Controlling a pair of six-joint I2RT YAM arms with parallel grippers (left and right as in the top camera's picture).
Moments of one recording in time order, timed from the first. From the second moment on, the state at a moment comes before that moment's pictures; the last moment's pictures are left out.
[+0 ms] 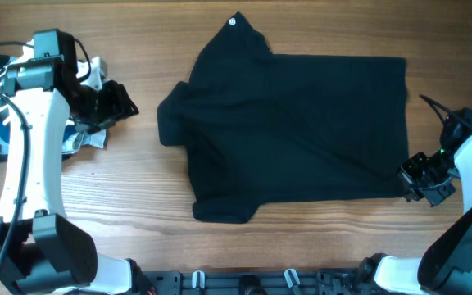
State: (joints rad) left arm 0.15 1.65 1.50 -1.24 0.32 -0.19; right arm -0.49 1.55 1.00 -1.16 0.02 0.52
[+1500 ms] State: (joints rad) left arm -0.32 1.66 0.80 -0.91 0.65 -0.52; right arm -0.49 1.55 1.00 -1.09 -0.09 0.36
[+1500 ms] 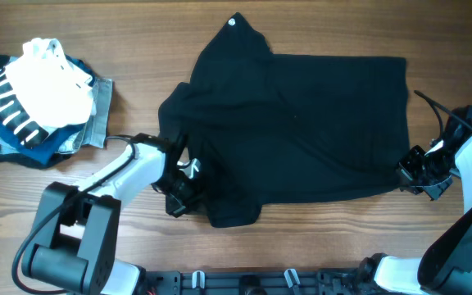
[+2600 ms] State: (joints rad) left arm -0.17 1.51 1.05 -0.44 0.42 -0.38; right arm -0.49 1.48 1.04 -0.74 -0.36 0.58
